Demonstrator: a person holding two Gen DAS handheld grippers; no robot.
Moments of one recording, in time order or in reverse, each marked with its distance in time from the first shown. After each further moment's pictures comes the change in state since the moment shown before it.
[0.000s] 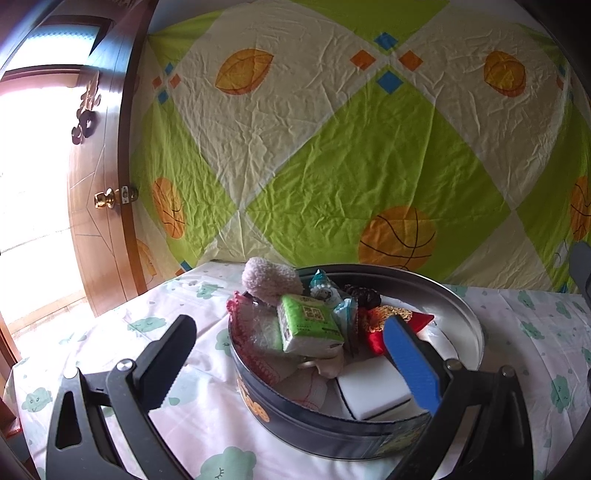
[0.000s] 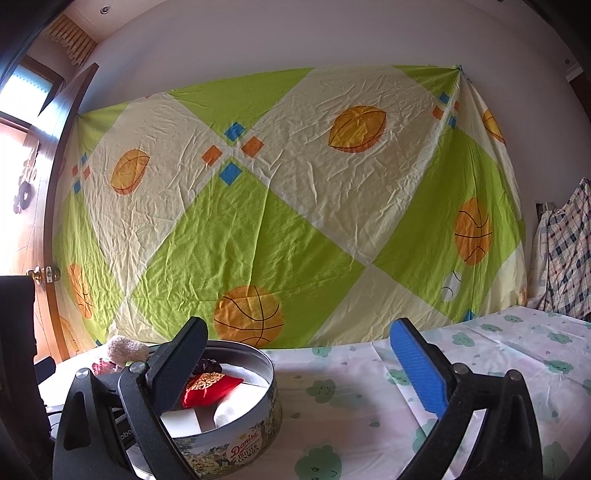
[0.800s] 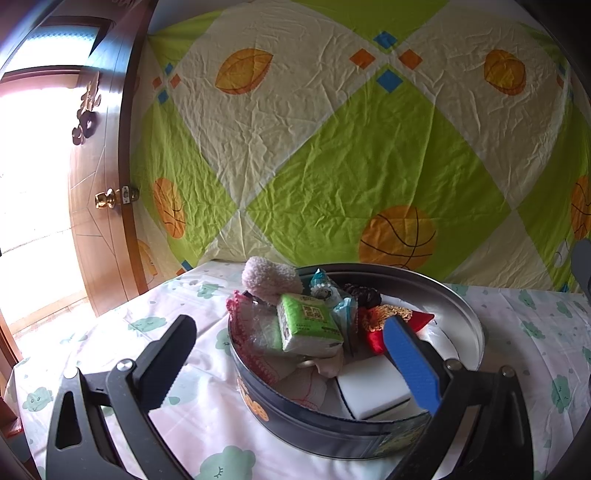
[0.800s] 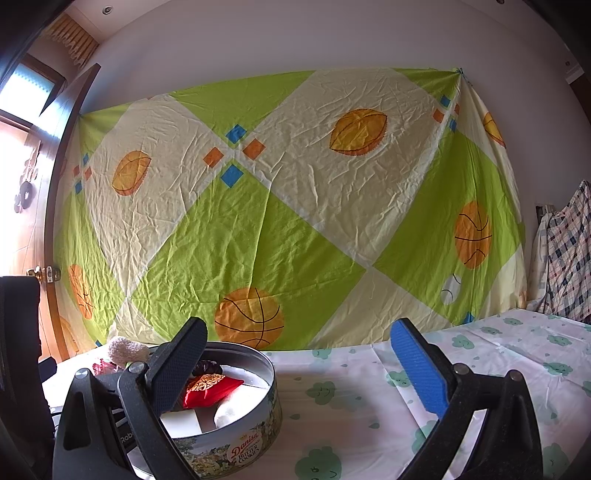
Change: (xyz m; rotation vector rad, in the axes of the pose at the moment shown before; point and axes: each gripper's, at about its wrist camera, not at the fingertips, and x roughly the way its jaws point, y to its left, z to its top) left arm 0.001 0.000 0.000 0.002 0.000 0.002; right arm -0.002 0.000 0.000 -0.004 -0.006 0.001
